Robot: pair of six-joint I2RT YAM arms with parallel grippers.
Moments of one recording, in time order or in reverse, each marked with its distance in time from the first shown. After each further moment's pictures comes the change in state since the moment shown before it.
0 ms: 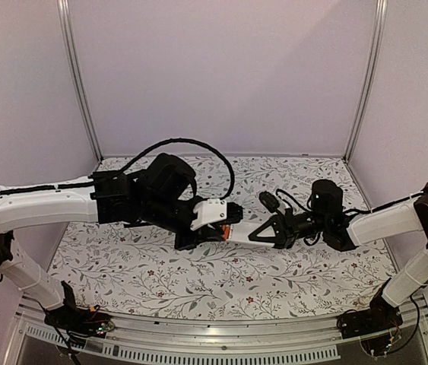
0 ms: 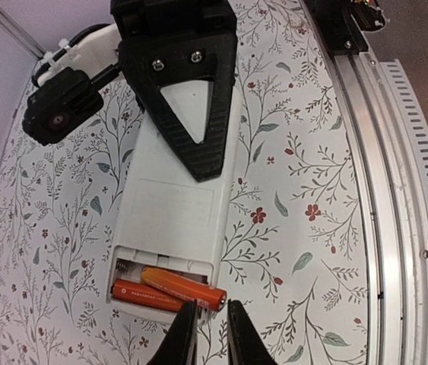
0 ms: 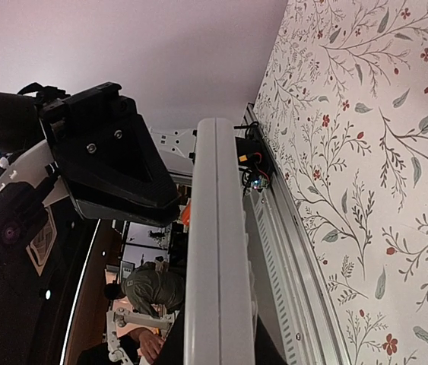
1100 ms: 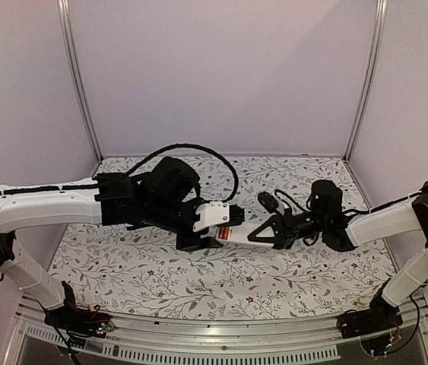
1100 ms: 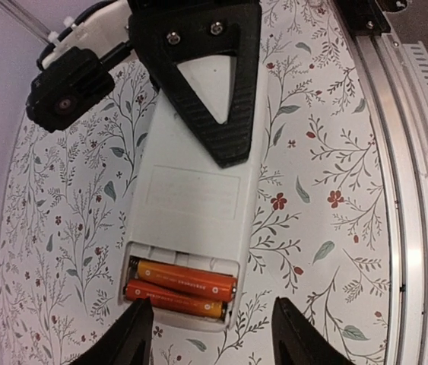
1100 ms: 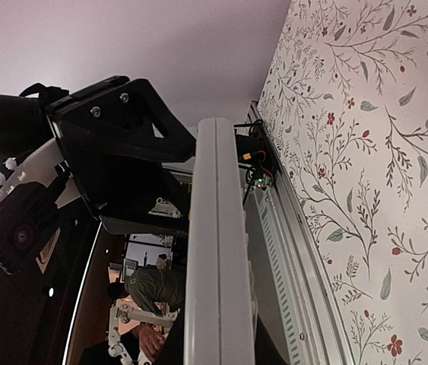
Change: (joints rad) left arm -0.013 0.030 0.001 0.001 -0.095 0.029; right arm 0.007 0.012 0.000 0.032 -0.004 0.024
